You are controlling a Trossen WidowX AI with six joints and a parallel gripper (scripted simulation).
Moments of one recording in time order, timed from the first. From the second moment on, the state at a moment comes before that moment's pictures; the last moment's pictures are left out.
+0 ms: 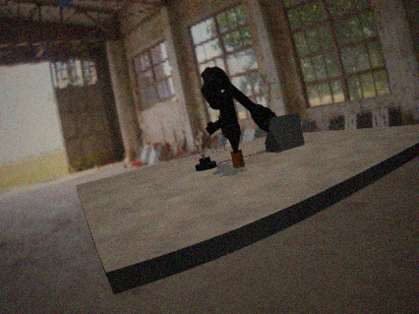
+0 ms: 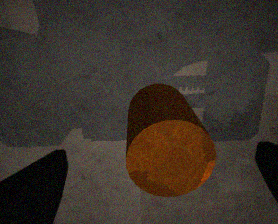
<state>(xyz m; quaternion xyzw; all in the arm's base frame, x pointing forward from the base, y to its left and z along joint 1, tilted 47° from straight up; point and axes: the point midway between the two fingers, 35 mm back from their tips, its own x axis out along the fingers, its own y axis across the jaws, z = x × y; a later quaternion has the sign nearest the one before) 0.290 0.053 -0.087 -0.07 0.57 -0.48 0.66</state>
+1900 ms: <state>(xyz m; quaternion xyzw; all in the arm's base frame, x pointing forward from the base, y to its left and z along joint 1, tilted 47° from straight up) 0.289 0.036 -0.103 -0.08 0.58 -0.48 0.66</state>
